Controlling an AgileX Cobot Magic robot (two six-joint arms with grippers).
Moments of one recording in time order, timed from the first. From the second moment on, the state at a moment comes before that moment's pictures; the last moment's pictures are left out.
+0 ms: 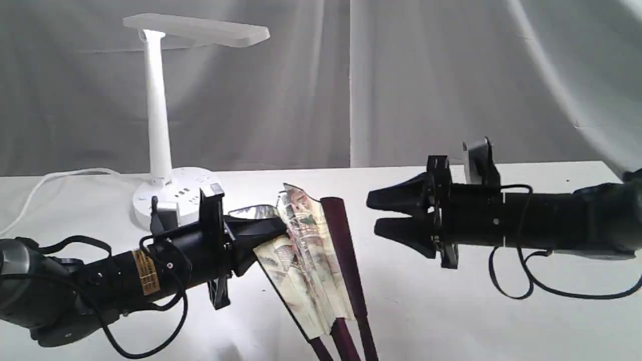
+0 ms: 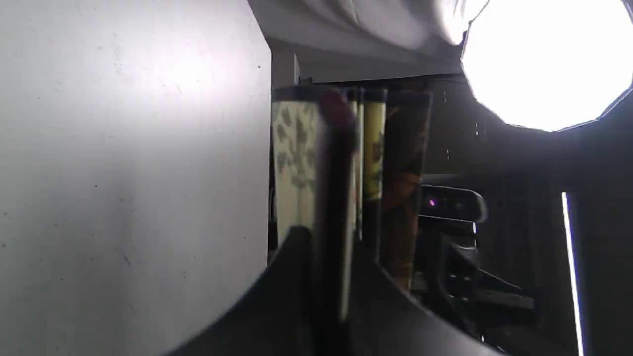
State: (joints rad) left arm -0.20 2.19 -0.97 0.91 -1.20 -1.92; right arm 0.04 2.16 -1.21 1.73 1.20 -1.08
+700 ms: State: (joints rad) left arm -0.19 2.19 -1.01 0.93 -1.20 -1.98; right arm 0.08 2.33 -1.38 1.73 1.21 -1.12
